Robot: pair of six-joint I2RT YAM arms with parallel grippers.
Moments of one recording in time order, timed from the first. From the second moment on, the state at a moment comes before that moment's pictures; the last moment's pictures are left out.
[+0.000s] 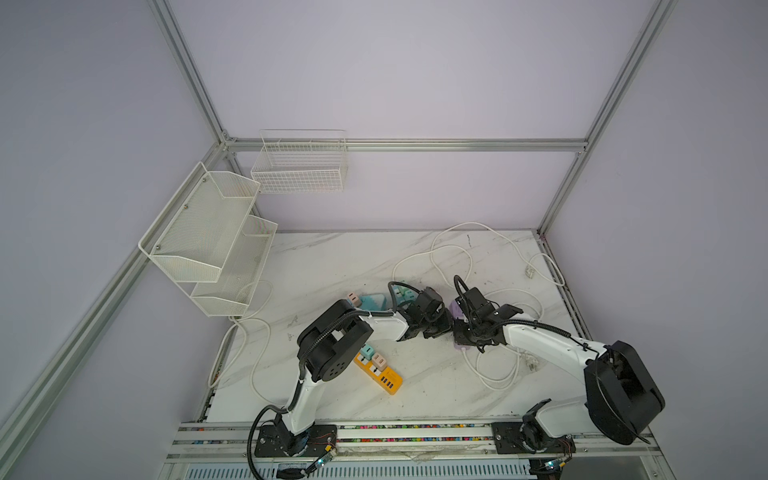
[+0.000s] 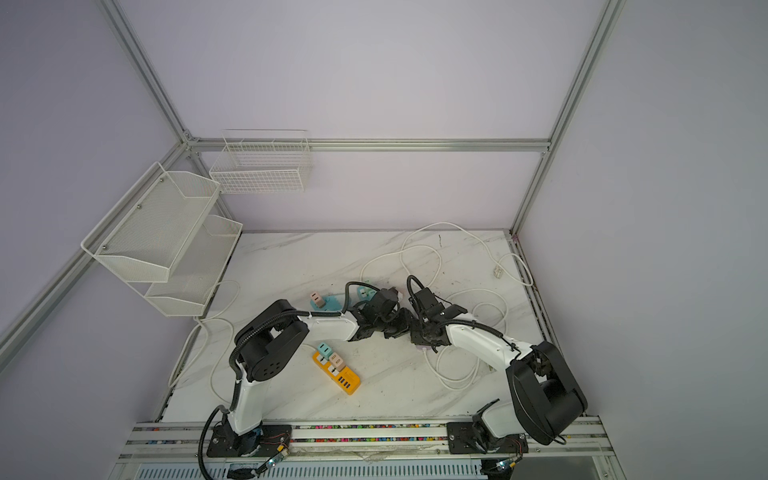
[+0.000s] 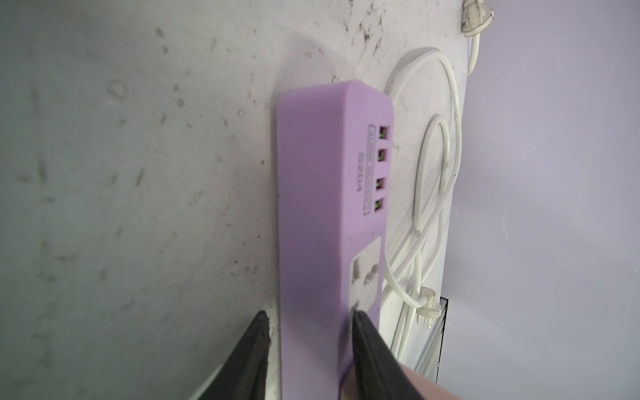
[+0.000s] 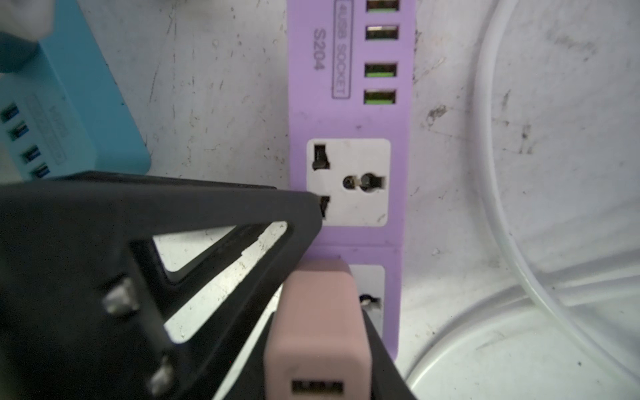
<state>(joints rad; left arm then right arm) -0.86 2.08 1.25 0.12 0.28 -1.10 0.57 1.41 0.82 -0.60 0.05 0.59</state>
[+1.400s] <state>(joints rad) -0.88 2.06 1.22 0.10 0.25 -1.10 0.57 1.45 0.86 -0.66 0.04 0.59</state>
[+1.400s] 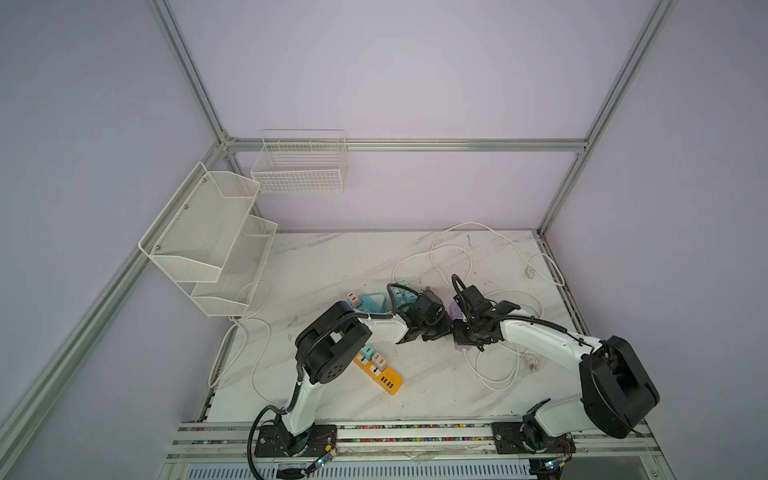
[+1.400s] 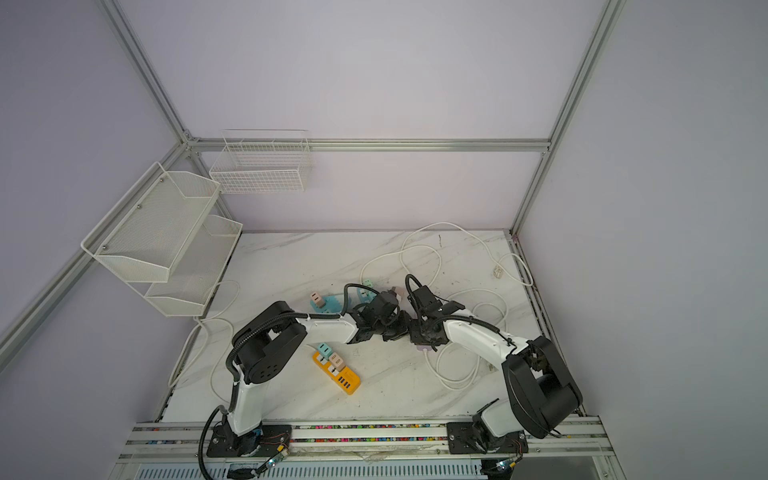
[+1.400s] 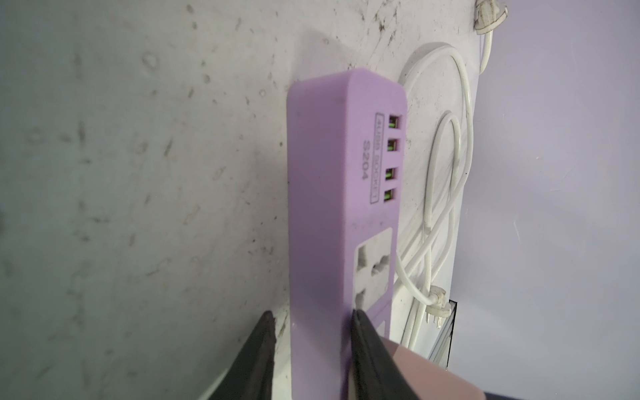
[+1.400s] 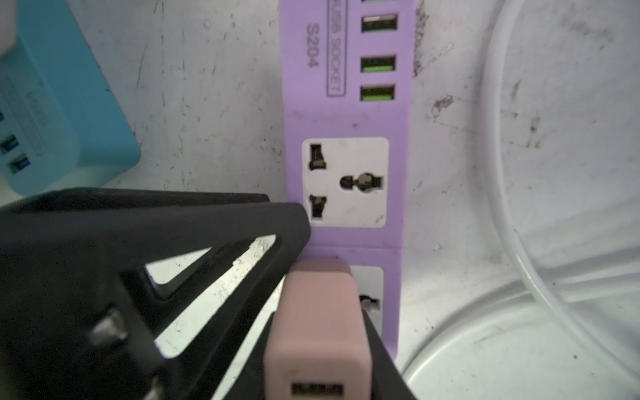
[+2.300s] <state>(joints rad) -0.89 2.06 1.22 0.10 0.24 -1.10 0.57 1.43 0.89 -0.71 0.06 0.60</state>
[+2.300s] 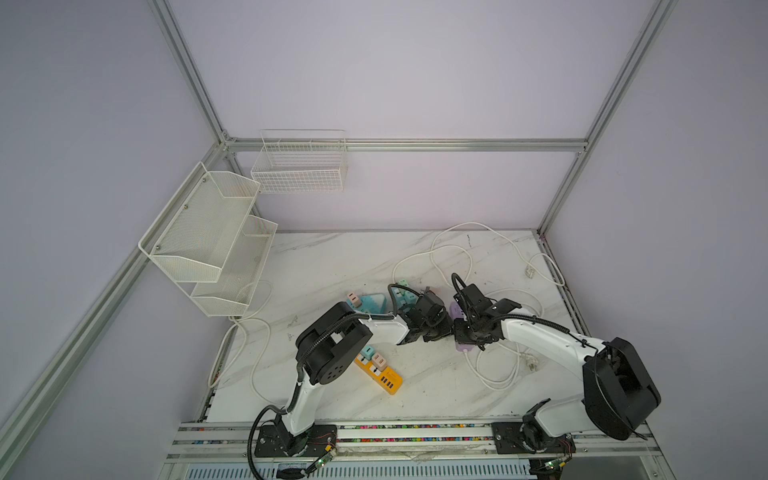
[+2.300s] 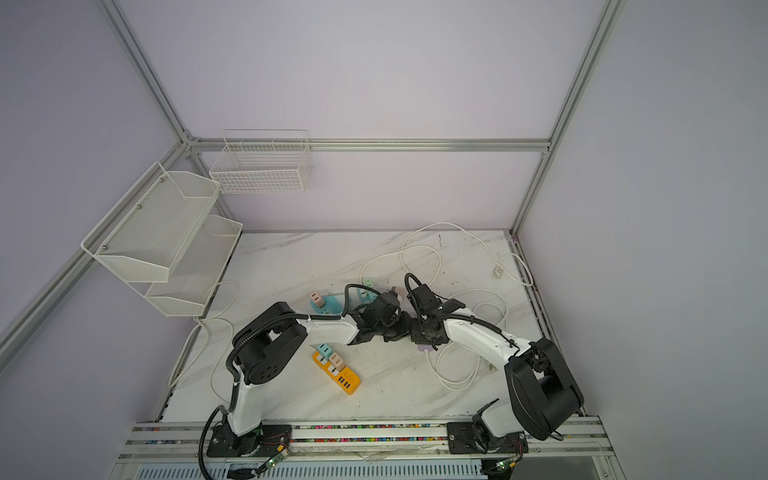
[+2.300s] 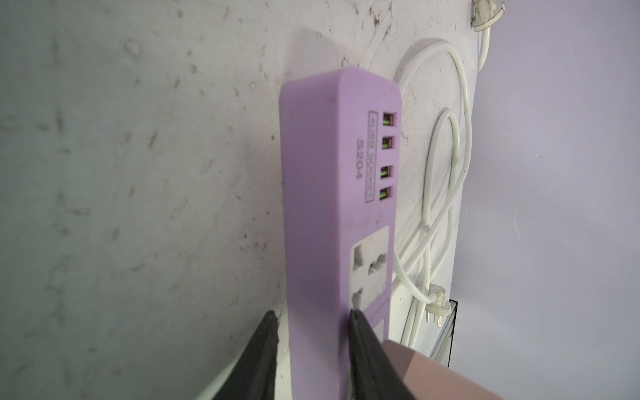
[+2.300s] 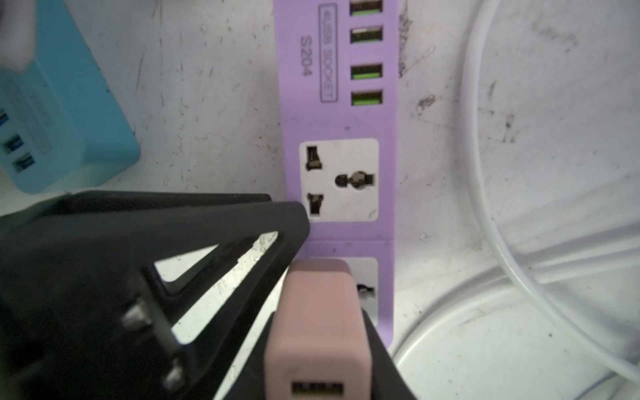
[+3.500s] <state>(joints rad) -0.85 1.70 1.22 -0.10 0.21 -0.97 0.57 1.12 1.07 -0.76 0.04 0.63</state>
